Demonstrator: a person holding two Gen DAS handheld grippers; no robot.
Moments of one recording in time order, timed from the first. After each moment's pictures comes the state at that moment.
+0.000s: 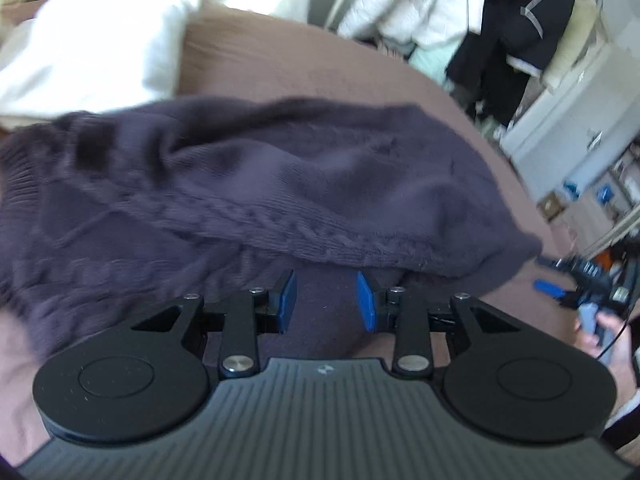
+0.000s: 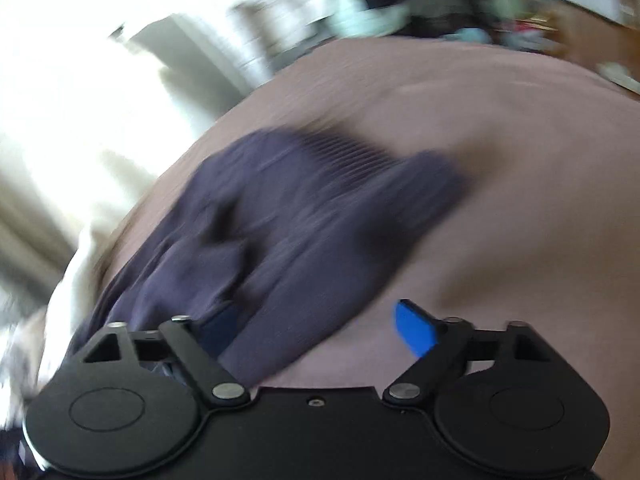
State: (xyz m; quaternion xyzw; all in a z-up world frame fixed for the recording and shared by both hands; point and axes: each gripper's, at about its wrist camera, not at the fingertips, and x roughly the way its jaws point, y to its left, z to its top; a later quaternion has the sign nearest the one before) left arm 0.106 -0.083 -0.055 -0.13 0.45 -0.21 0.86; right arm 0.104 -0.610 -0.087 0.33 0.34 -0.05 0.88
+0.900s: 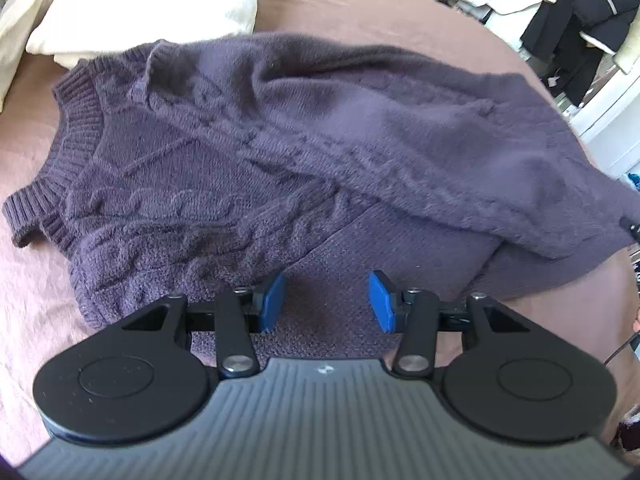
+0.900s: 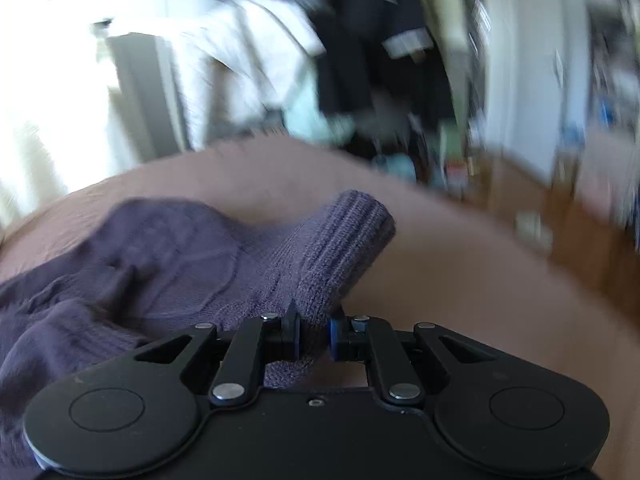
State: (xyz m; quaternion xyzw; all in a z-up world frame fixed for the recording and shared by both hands) left arm 0.098 -0.059 -0.085 -0.12 0.50 -0.11 0.85; right arm 0.115 -0.559 -0.049 0.07 0.27 -0.19 0.94
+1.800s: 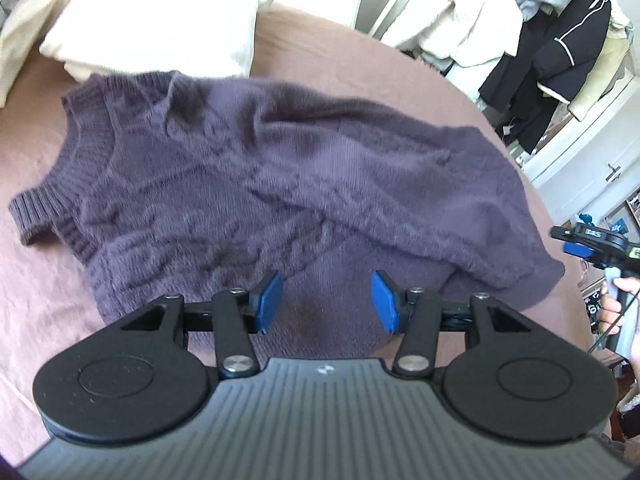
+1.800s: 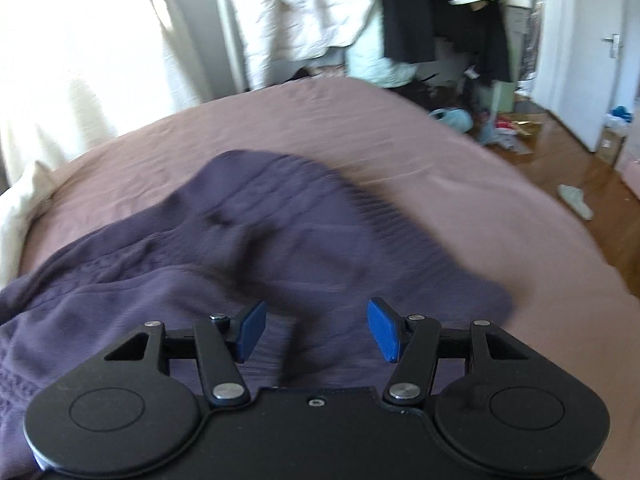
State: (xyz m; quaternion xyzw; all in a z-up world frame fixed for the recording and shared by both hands) left arm 0.071 -0.021 -0.071 -0.18 0.43 -0.16 0.87; right arm 0.166 -0.487 -0.018 0.10 0.38 -0.11 0.91
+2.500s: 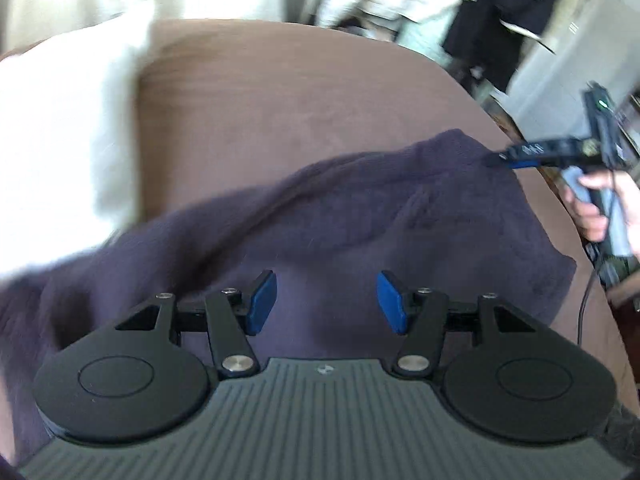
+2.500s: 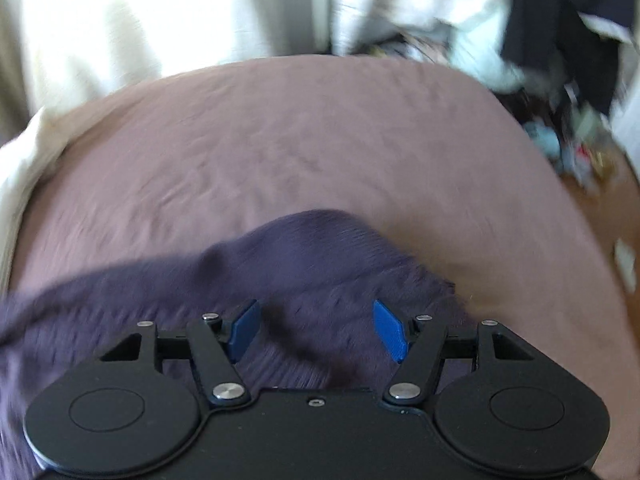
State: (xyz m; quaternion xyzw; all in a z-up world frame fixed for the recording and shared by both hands) left arm 0.261 -0.101 -0.035 -0.05 0.46 -0.25 0.85; right arm 0.378 -0.479 -0.016 0.05 0.48 -0.04 0.88
